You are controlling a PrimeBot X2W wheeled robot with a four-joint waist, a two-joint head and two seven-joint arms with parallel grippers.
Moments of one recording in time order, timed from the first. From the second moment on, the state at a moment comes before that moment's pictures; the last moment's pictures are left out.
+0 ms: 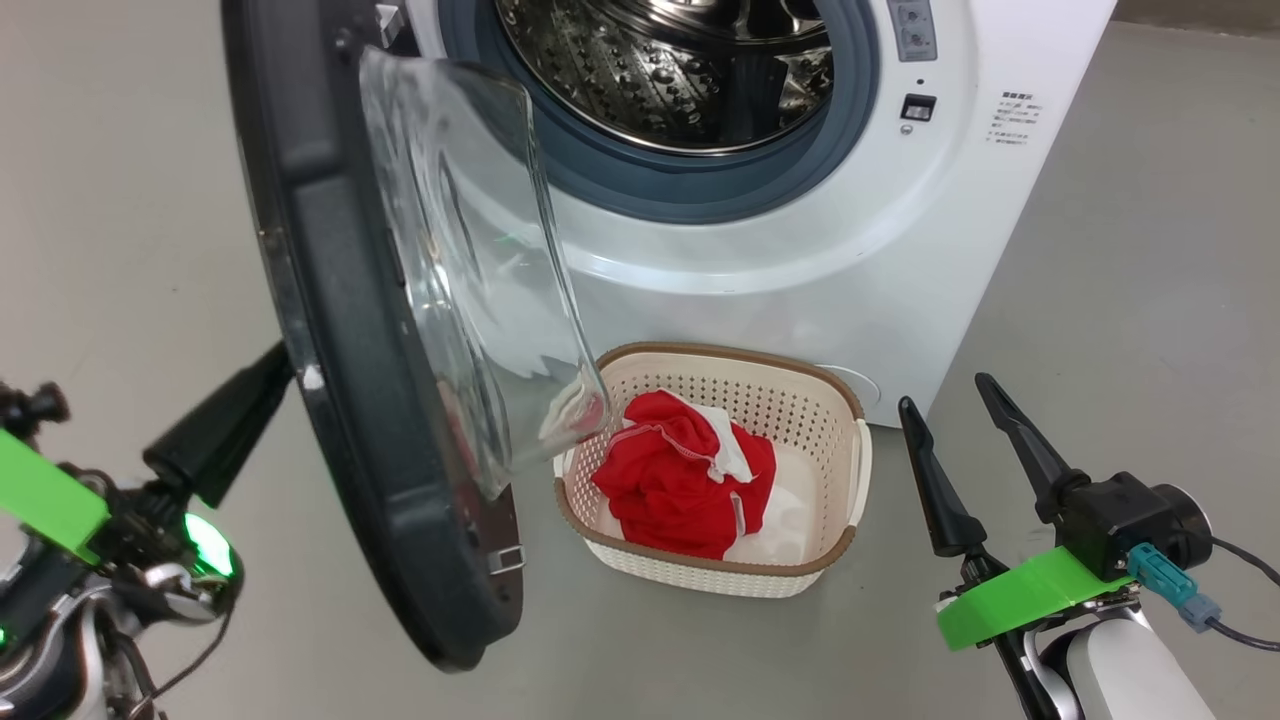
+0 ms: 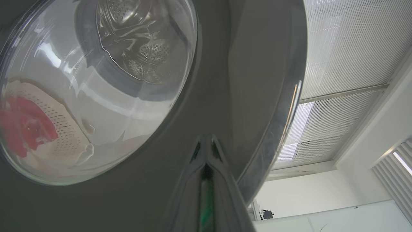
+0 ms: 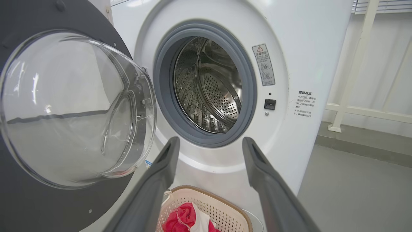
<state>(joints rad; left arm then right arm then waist) -0.38 0.02 0.35 -0.02 -1.50 0.21 0.89 -0.17 -0.06 0.07 0.23 0.18 0.12 -0.26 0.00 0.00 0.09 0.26</state>
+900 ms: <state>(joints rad) -0.33 0.06 0.36 0.06 -1.32 -0.09 0.58 -0.14 -0.06 0.08 0.24 0.18 0.12 -0.26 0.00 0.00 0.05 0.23</state>
